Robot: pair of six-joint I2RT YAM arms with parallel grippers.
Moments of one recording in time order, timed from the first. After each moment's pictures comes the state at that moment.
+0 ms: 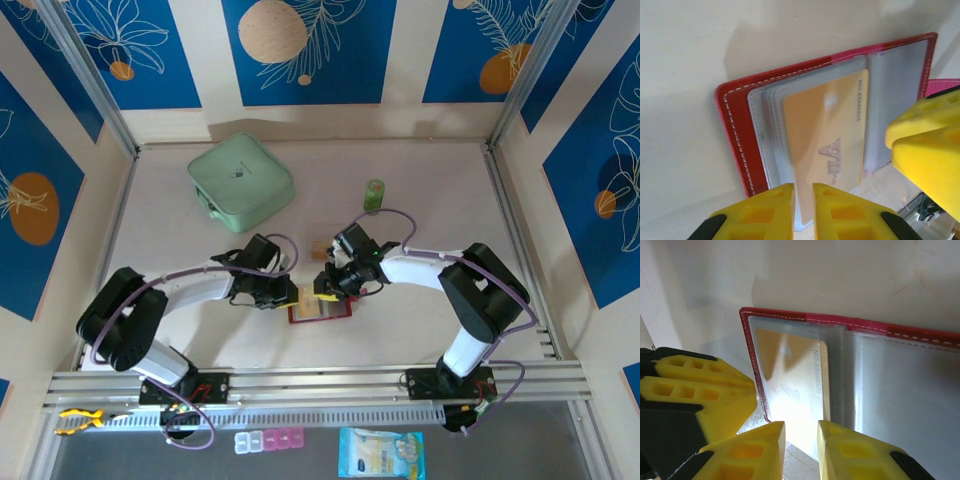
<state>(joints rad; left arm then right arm) -0.65 1.51 0.71 -0.33 0.47 -0.76 0.69 1.67 0.84 -0.26 -0.59 0.83</state>
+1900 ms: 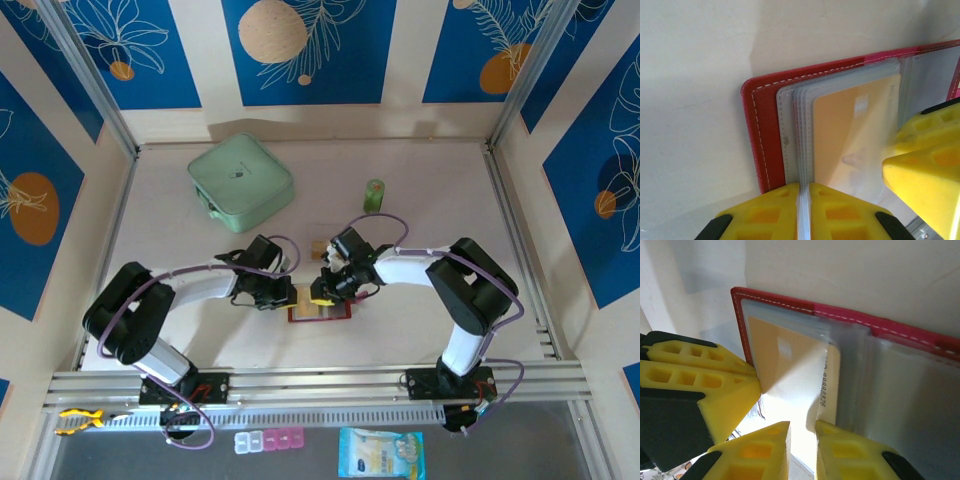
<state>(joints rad) -0.65 1.55 0.72 -0.33 0.45 -0.73 0.71 1.74 0.84 -0.21 -0.65 0.81</state>
